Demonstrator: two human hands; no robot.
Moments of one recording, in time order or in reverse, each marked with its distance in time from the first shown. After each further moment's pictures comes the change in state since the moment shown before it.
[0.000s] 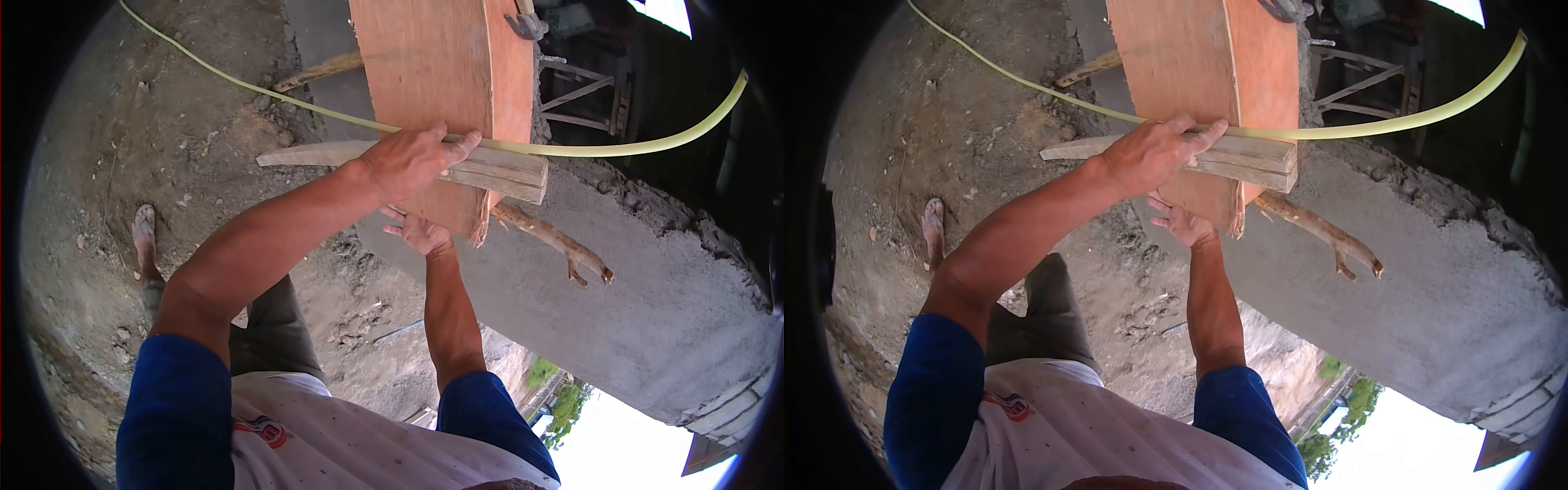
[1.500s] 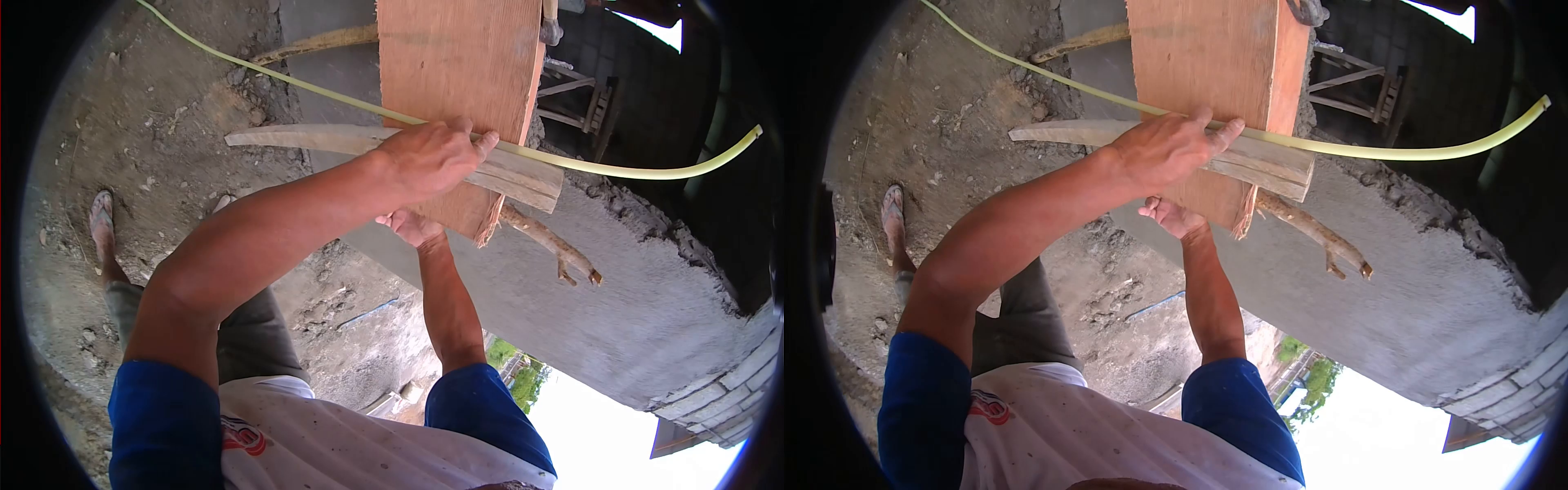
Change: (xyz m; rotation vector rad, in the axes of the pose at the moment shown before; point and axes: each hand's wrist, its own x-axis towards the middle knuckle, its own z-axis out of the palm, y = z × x) left_hand -0.001 0.003 -0.008 -0.047 0.026 0.034; right_hand 0.001 -0.001 0.003 0.036 0.128 -0.008
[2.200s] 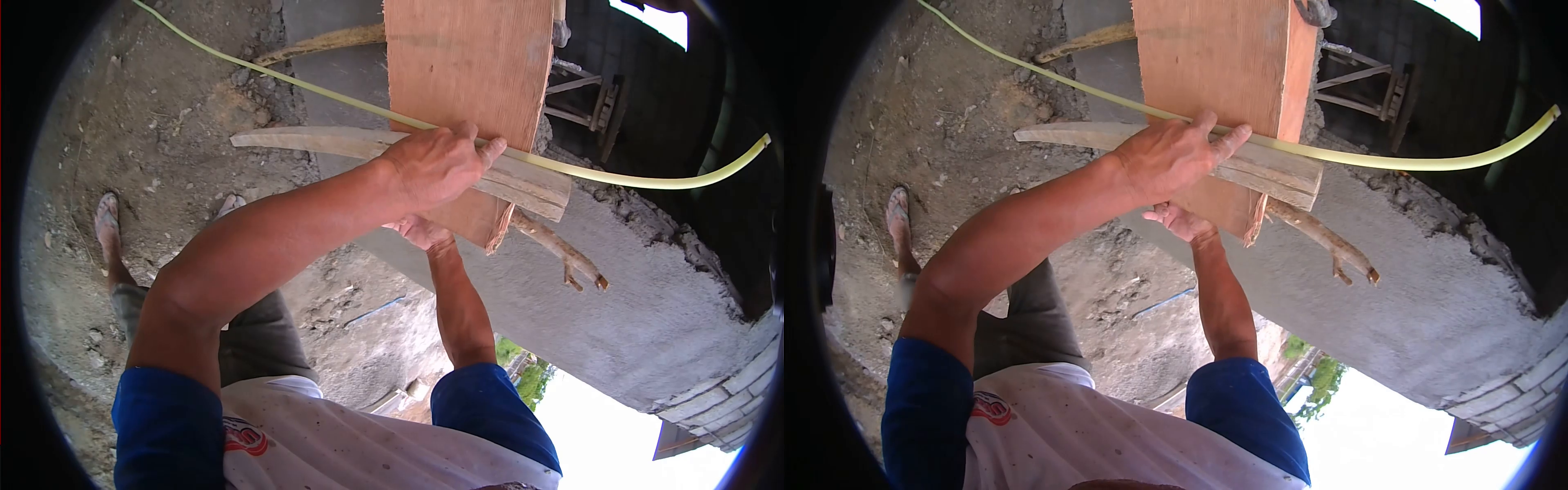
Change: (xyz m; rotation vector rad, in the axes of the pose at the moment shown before) left_hand -0.002 0.000 -0.006 0.097 -0.061 0.015; right_hand 0.008 0.001 -0.026 -0.048 0.007 0.041
